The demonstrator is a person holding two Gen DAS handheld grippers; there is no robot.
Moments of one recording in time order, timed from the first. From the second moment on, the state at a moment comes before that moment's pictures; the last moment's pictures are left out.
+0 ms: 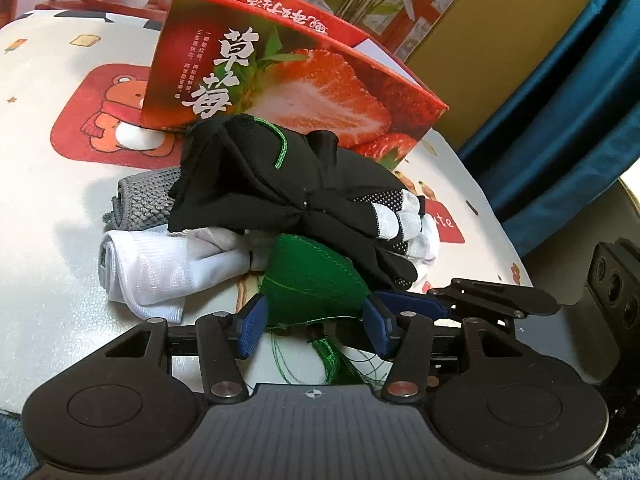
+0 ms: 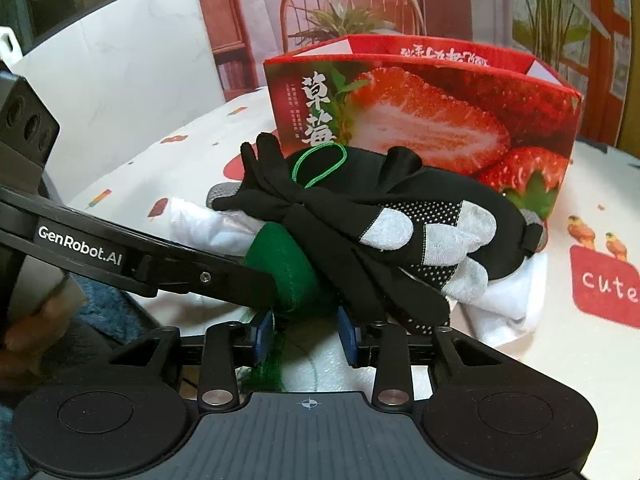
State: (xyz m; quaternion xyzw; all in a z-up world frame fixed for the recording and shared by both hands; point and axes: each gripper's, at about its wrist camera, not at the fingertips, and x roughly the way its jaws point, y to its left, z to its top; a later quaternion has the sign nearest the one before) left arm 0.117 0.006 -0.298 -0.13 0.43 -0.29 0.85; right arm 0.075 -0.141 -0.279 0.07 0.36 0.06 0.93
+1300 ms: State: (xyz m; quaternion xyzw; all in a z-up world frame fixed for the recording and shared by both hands) left arm 0.119 0.007 -0.282 -0.17 0.39 -0.30 0.86; right arm 0.076 -0.119 -0.269 -0.02 0.30 0.08 0.95
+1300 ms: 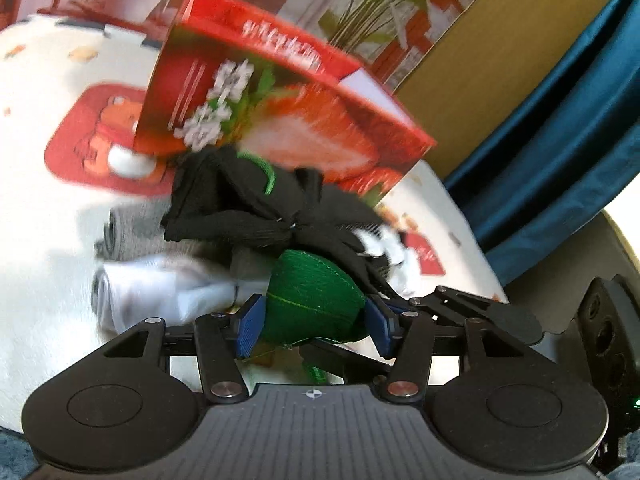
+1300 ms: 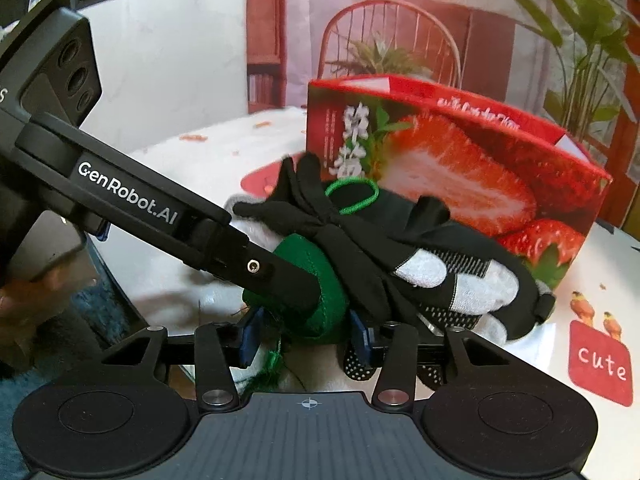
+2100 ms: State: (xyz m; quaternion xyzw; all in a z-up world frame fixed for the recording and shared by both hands) left arm 0.155 0.009 -0.106 -0.18 0.21 -0.31 0.91; right arm 0.123 -0.164 -0.105 -0.05 0.14 0.10 0.98
